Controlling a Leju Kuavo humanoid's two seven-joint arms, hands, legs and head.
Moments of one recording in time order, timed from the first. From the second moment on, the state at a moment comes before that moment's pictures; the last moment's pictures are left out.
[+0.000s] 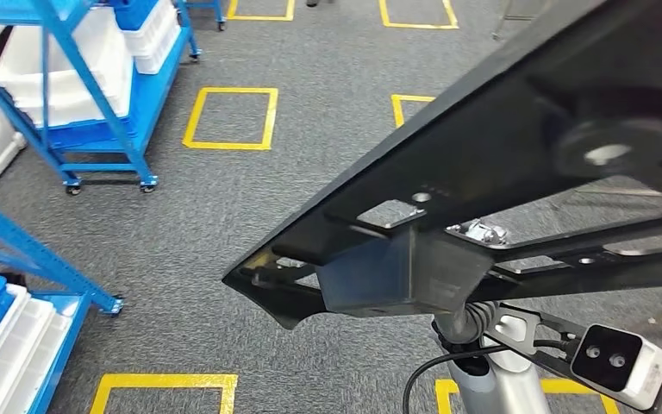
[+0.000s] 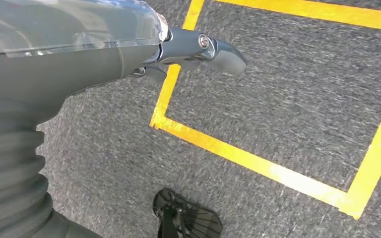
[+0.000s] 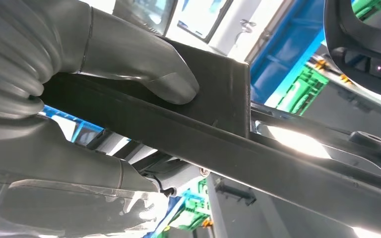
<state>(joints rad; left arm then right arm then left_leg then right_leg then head) -0.09 -0.05 1.28 -0.22 -0.91 0.03 -0.24 -0.26 0.02 0.27 -1.90 -0.23 0.51 -0.68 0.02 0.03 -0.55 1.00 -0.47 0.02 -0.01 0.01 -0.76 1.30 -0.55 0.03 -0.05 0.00</state>
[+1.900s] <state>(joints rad) -0.09 -0.05 1.27 -0.22 -0.93 0.00 -0.21 -0.23 0.03 0.25 -1.87 -0.24 0.50 -0.69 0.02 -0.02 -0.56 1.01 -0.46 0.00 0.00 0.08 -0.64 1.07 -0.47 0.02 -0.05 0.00</state>
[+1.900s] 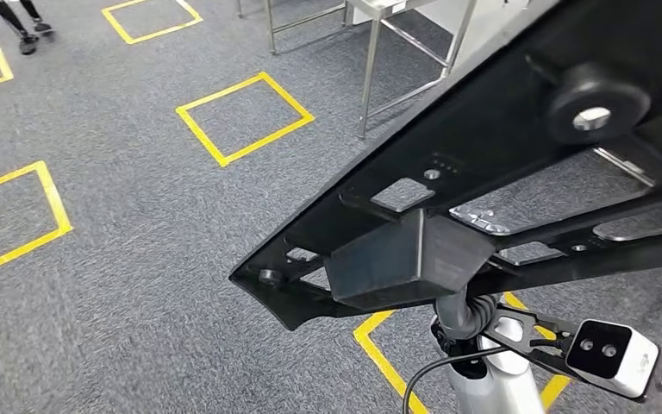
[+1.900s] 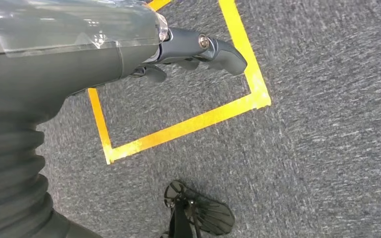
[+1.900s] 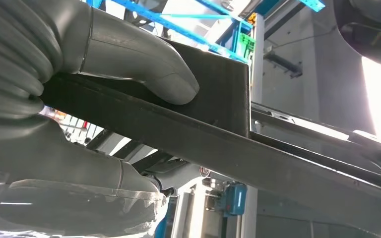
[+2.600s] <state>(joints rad) -0.09 -0.07 1.26 -0.22 -0.94 0.00 -0.21 -0.21 0.03 0.25 -1.86 -0.23 0.48 -0.68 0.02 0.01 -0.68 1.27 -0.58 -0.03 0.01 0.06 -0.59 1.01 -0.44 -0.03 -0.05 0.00</state>
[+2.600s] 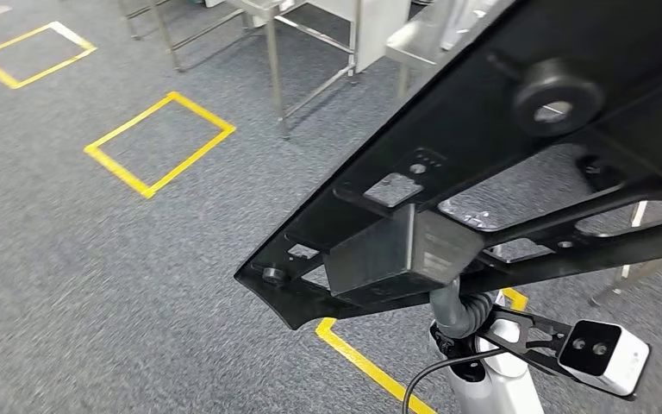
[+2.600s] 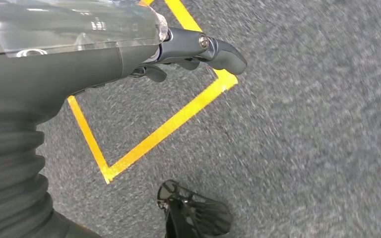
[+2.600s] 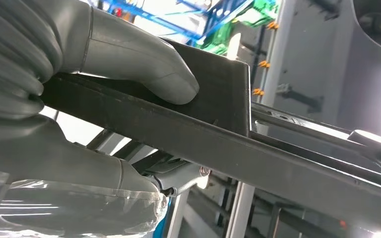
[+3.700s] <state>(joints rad) -0.09 -0.08 1.27 -0.22 -0.91 -0.02 -0.21 -0.40 0.03 0.34 -1.65 -0.24 0.36 -0.58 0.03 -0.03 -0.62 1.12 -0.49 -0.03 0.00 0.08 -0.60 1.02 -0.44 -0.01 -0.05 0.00</state>
